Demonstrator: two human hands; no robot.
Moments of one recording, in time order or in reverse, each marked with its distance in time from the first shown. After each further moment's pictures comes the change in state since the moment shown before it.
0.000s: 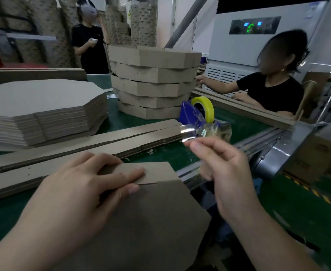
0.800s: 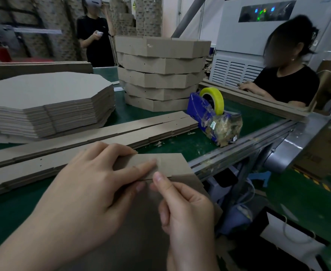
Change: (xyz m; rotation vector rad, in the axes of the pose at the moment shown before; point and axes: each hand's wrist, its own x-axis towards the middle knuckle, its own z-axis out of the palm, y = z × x) left_hand -0.003 0.004 -0.004 0.087 0.008 0.088; right_hand -0.063 0.011 0.086 0.320 0.225 0.467
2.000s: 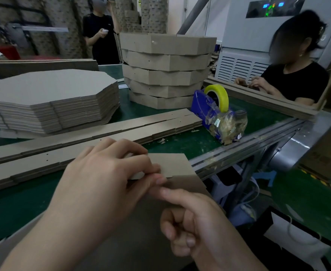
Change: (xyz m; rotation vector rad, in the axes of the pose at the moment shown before) left_hand 0.007 0.022 -0.001 -0.050 0.140 -0.073; right_hand 0.008 -0.025 -0.039 -0.132 -0.551 0.471
